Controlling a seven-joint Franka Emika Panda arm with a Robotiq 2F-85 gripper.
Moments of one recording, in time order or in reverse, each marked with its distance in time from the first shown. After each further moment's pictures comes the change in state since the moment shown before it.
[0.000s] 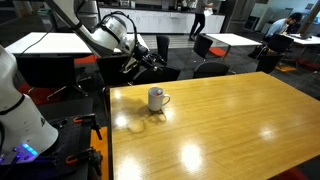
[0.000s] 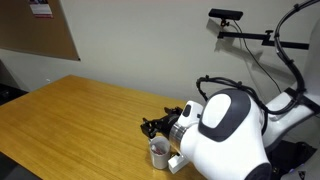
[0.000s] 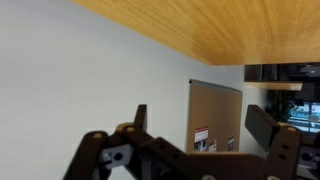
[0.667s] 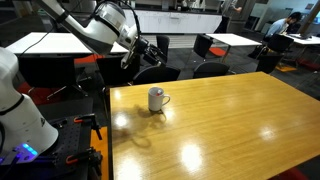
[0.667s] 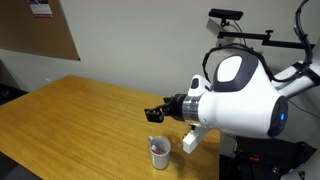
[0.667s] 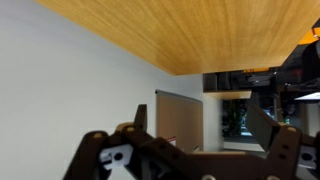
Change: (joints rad) arm -0.048 -0.168 -0.135 -0.051 -0.116 0.389 -0.093
